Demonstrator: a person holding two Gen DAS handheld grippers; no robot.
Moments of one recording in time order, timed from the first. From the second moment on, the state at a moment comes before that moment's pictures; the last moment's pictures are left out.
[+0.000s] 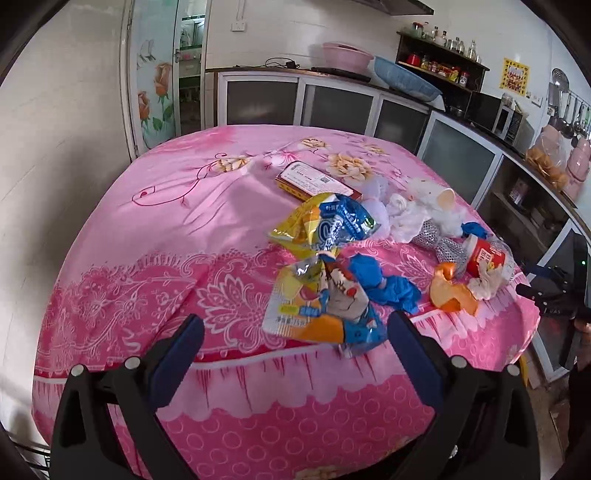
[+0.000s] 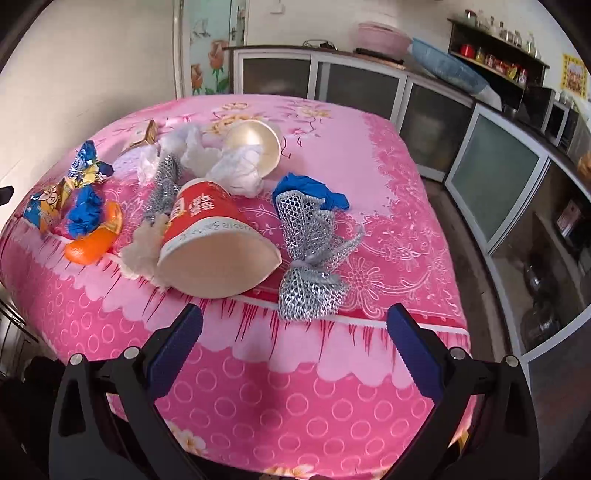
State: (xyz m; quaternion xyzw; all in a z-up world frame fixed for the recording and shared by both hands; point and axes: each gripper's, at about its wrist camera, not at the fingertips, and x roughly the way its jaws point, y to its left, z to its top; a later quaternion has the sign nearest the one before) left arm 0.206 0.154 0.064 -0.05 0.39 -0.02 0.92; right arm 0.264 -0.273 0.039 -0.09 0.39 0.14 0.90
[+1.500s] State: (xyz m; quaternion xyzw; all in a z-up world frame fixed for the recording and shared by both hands) left arm 0.303 0.124 0.015 -0.05 0.51 -0.06 0.85; right arm 0.335 -0.272 0.016 -0.07 0.45 0.14 0.88
